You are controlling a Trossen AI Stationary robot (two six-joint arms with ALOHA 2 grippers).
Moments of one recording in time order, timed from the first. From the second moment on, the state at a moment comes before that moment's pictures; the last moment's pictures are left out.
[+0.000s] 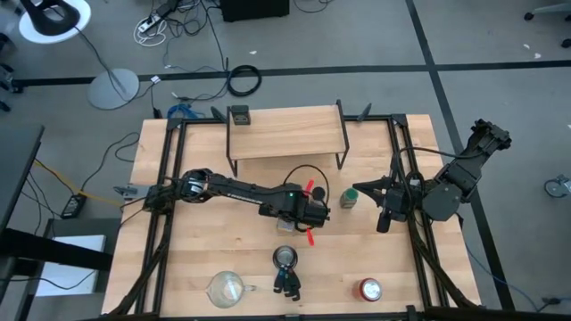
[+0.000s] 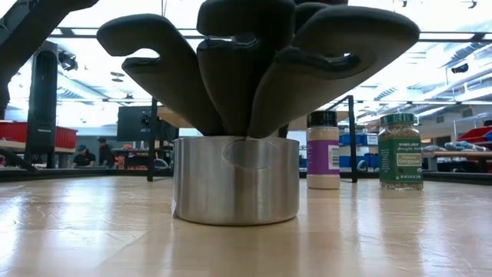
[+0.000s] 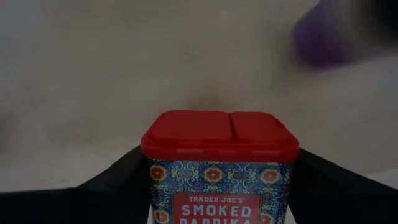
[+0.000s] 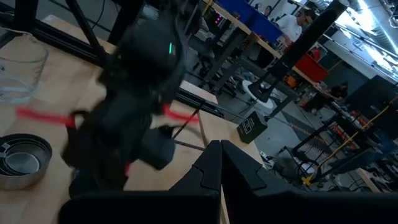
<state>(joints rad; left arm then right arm) -0.18 2.29 2.11 -1.30 -0.31 -1.52 0.74 0.99 1.11 -0.51 1.03 -0.25</state>
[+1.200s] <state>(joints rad) -0.02 2.14 2.04 -1.44 -1.44 -1.50 0.74 1.00 1.11 -0.47 1.03 -0.26</state>
